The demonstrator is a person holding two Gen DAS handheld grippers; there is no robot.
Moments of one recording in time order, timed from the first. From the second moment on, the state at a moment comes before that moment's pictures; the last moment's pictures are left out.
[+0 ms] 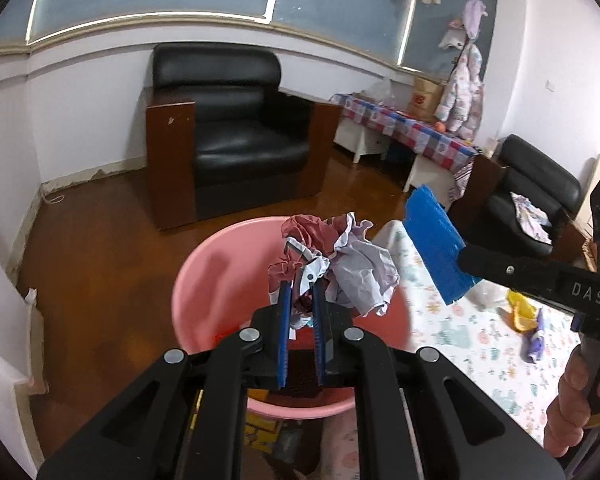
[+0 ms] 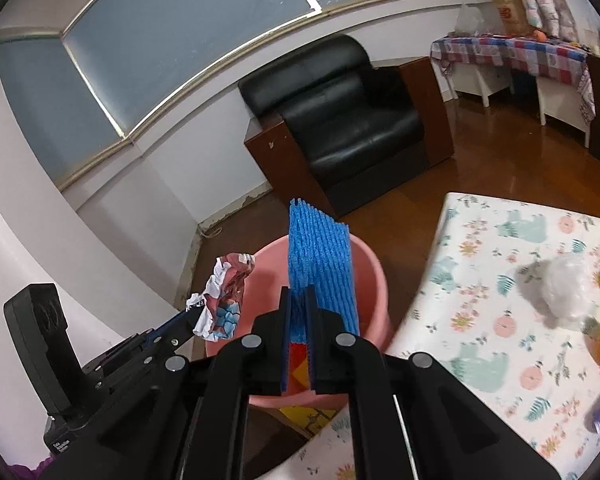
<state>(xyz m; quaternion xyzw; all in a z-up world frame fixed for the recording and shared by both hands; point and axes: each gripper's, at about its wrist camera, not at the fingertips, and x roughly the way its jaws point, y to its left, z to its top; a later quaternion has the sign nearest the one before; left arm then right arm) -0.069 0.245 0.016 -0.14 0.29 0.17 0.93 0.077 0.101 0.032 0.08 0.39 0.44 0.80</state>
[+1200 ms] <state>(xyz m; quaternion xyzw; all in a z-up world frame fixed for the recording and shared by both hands) -0.056 0.251 -0.005 -0.14 0.33 0.19 0.91 0.066 0.108 -0.002 0.06 0.43 0.43 0.79</state>
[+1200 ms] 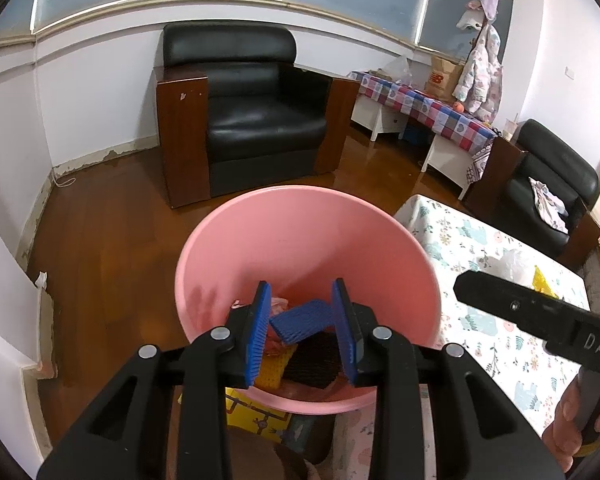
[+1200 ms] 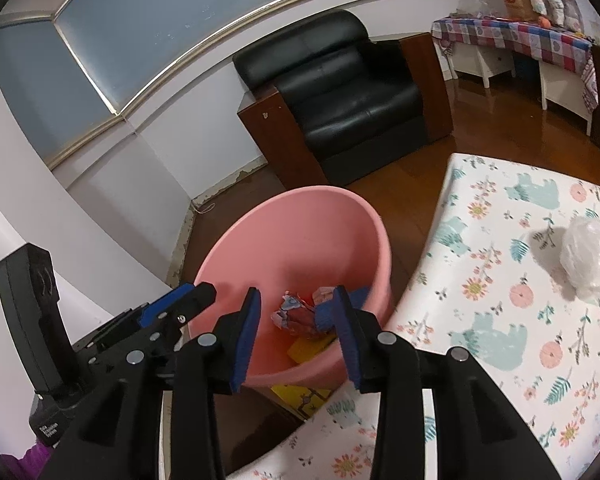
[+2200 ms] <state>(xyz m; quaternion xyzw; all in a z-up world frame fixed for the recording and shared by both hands) 0.001 0.133 -0.002 -0.10 0.35 0.04 0.93 0.070 -0.129 -0.023 0.09 0.41 0.17 0.89</state>
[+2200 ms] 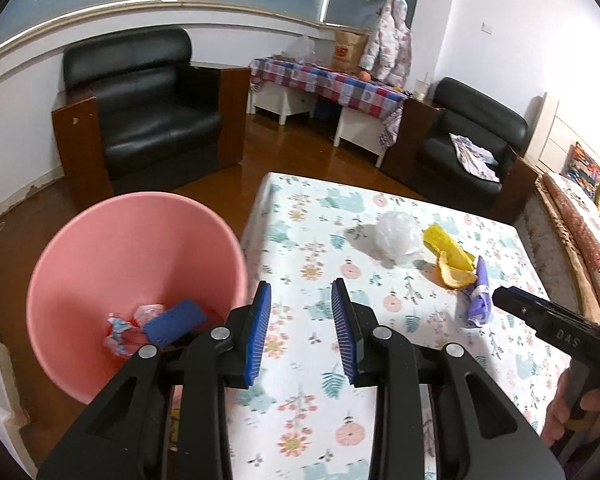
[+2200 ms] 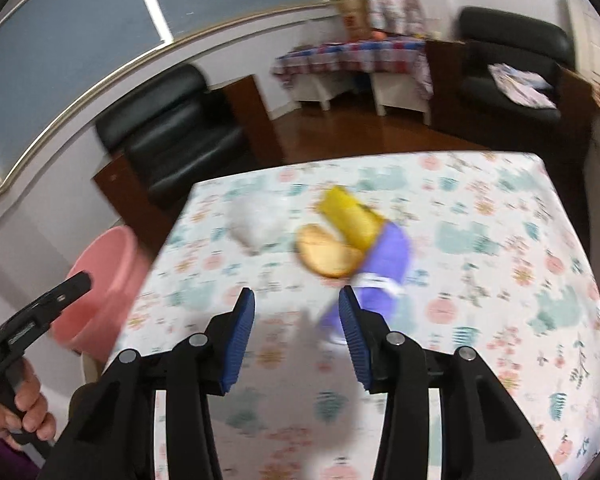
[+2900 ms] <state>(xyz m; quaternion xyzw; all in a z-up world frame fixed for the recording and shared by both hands) 0.062 0.071 -0.015 -0.06 0.38 -0.06 0.92 0.110 -0.142 -0.073 0.11 0.44 0.11 0.88</state>
